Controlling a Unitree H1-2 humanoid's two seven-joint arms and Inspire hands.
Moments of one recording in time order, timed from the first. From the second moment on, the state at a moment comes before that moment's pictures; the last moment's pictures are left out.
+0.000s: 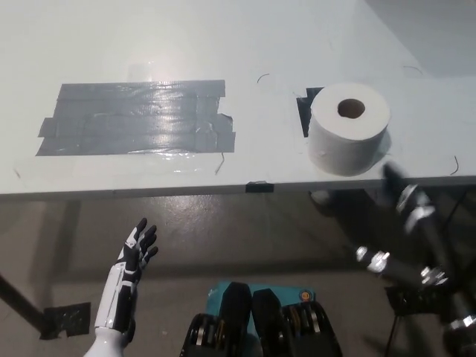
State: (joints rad) left_arm 0.04 0.04 -0.02 -0.03 0.05 -0.16 -0.03; right_arm -0.13 -0.16 0.00 -0.23 -0.02 -0.10 0.11
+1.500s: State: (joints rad) left_arm 0.02 0.05 -0.03 -0.04 0.07 -0.15 -0.03; right_arm -1.42 -0.36 0.58 1.12 -0.22 0.32 0.70
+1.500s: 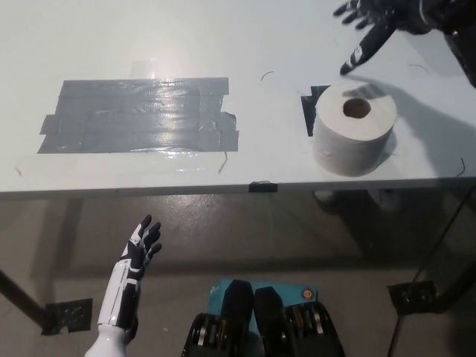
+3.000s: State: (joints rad) left_arm 0.00 0.05 -0.03 -0.04 0.08 -0.15 -0.03; right_arm -1.43 -0.32 0.56 1.28 -0.37 0.21 0.71
